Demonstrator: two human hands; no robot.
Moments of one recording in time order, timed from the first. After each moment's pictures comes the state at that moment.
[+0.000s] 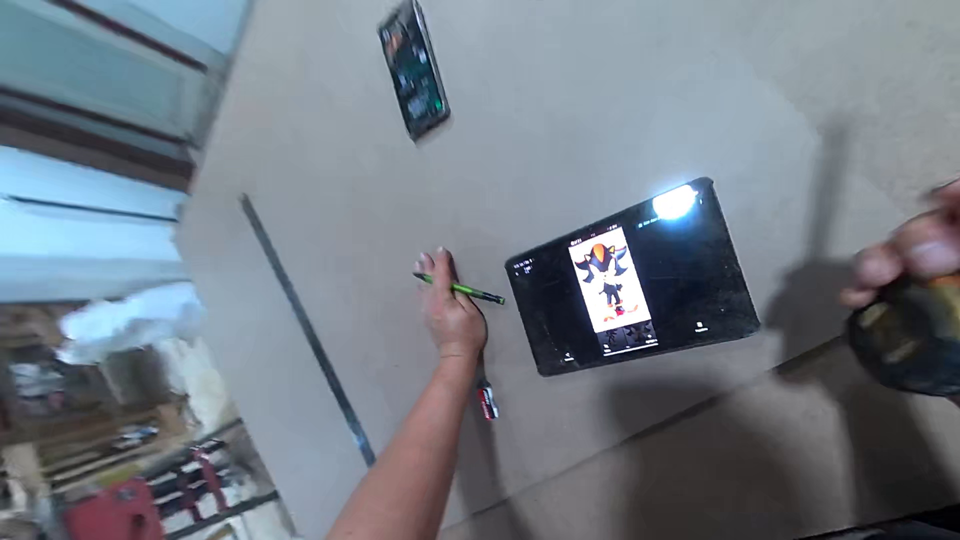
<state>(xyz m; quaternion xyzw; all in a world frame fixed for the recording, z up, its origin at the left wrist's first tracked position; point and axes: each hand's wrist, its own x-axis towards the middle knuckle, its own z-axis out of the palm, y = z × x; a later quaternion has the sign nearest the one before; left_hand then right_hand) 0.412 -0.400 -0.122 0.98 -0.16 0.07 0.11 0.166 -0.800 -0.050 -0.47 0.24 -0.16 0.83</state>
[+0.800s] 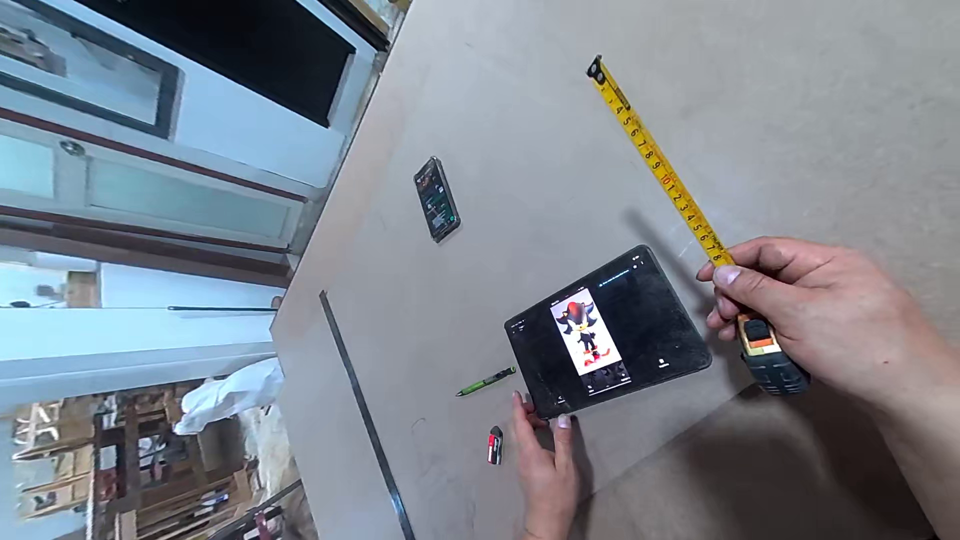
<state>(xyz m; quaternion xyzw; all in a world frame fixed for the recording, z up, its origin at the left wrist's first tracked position) 0.216 -0.464 -0.074 0.95 -0.08 -0.07 0.29 0.184 -0.801 -0.029 -0.64 0.31 -0.04 0.70</state>
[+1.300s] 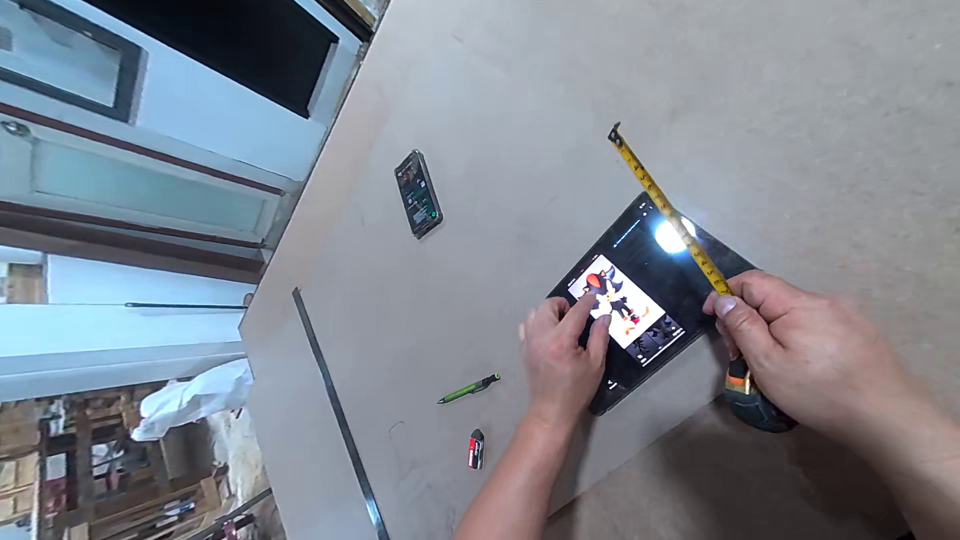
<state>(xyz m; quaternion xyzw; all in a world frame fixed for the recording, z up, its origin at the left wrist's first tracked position) 0.301 -0.585 -0.074 0.92 -0.34 0.03 0.17 0.158 -0.790 -0.045 -0.85 0.29 0.00 0.45</state>
